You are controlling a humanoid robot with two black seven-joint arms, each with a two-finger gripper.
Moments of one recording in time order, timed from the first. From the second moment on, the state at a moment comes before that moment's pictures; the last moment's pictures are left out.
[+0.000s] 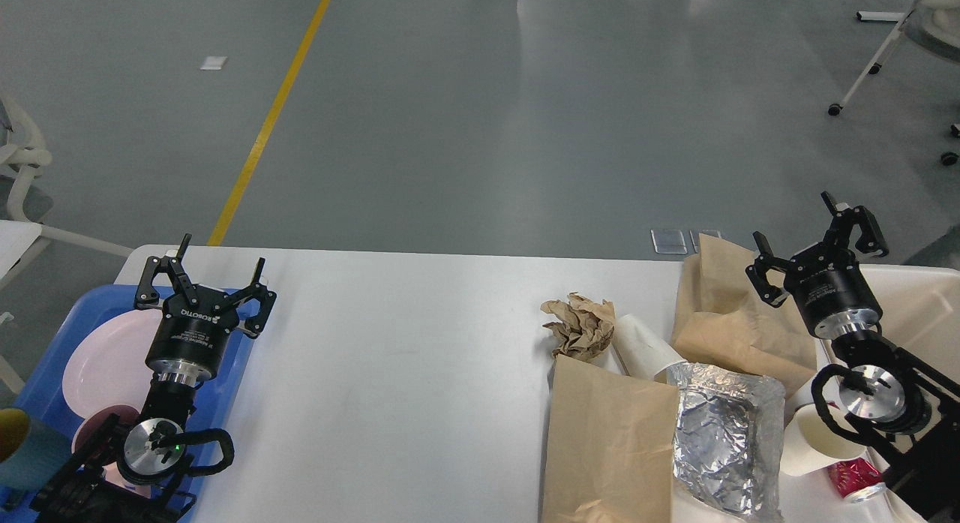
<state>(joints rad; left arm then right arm) -0.28 0.15 -1.33 -0.79 0.10 -0.57 -0.25 0.43 -0.50 0.83 0.84 0.01 0.28 0.44</state>
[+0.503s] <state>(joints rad) -0.28 0.15 -1.33 -0.79 0.10 -0.57 -0.25 1.10 -0.73 -0.34 0.83 0.02 0.32 0.45</state>
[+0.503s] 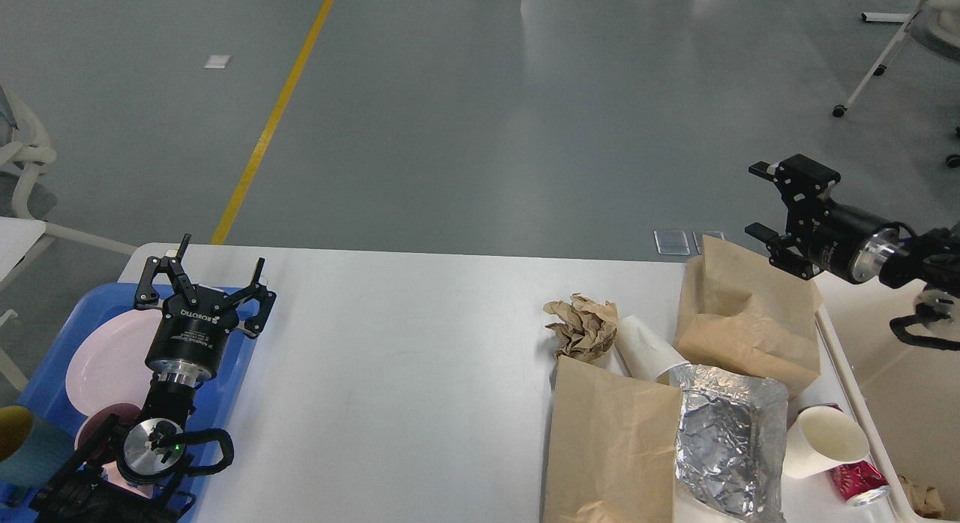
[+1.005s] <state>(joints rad) -0.28 0.15 -1.33 -0.79 0.10 -0.57 -0.25 1.84 -0.31 -1.37 0.98 0.06 0.68 0.42</state>
